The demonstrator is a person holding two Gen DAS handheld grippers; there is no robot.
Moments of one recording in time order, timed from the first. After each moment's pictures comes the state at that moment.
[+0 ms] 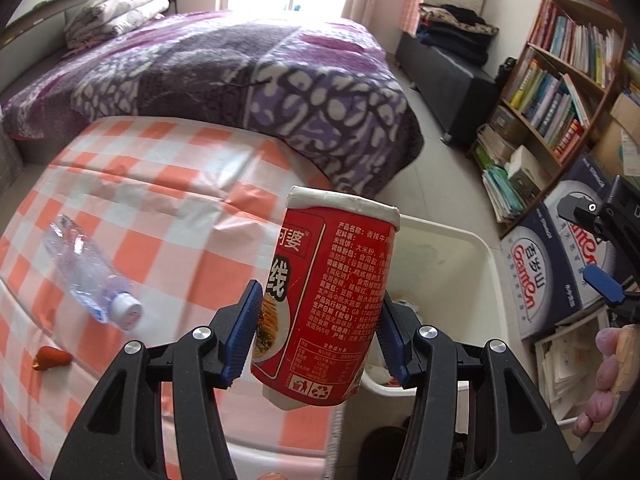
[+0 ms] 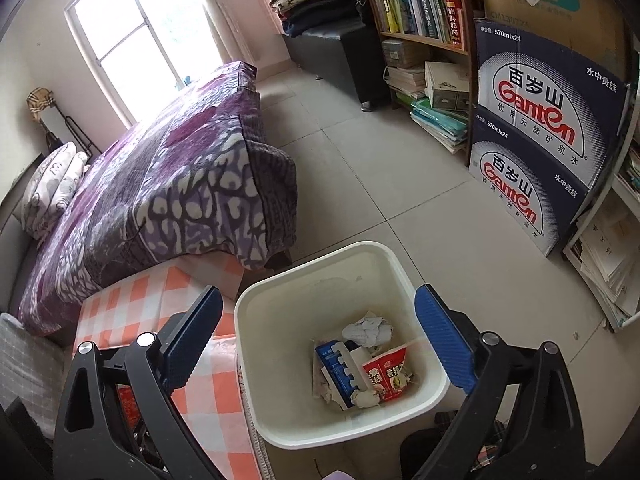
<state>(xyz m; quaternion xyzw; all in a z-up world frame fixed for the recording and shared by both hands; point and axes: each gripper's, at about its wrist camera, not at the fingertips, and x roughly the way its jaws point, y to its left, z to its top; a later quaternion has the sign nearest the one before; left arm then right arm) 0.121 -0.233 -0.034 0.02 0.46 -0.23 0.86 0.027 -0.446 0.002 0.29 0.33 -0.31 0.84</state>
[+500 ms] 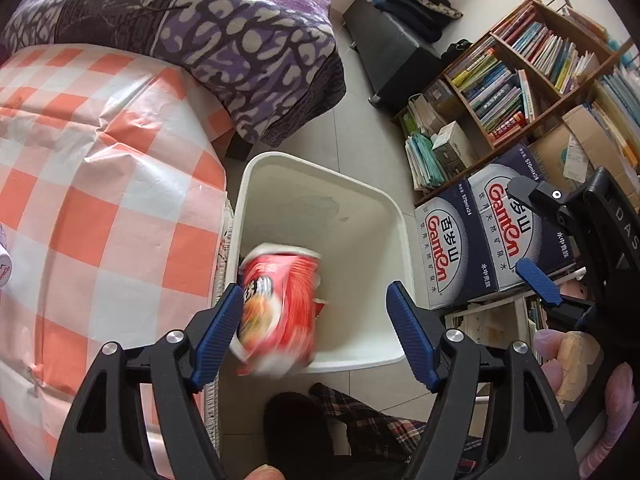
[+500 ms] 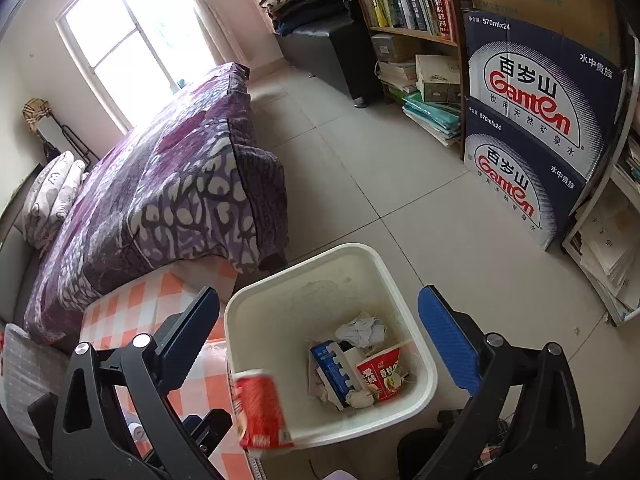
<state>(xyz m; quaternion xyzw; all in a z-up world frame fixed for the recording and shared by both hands) 0.118 -0.270 -0.062 -0.07 0.54 -0.35 0.76 0.018 -0.462 -0.001 0.31 0.33 -0.31 0.84</state>
